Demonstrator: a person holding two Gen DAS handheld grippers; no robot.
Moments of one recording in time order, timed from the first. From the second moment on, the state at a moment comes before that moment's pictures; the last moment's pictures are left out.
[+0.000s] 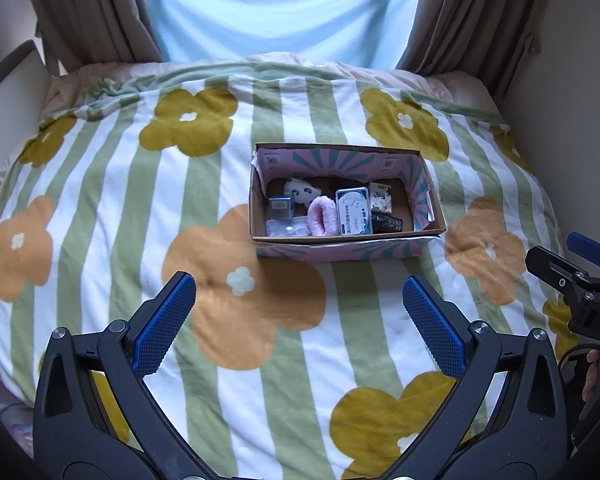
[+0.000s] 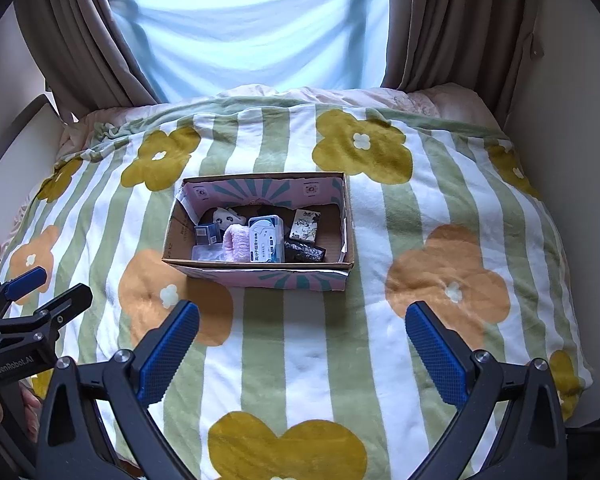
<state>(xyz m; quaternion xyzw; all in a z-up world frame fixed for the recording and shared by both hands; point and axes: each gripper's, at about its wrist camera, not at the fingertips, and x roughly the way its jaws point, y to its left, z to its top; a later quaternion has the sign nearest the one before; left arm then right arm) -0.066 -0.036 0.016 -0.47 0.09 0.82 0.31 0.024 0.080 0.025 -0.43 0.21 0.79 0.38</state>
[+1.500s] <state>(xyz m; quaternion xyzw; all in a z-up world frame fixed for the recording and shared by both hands) -0.064 -0.027 0.020 -0.46 0.10 0.83 0.30 0.027 0.092 0.028 -0.43 0.21 0.79 0.38</state>
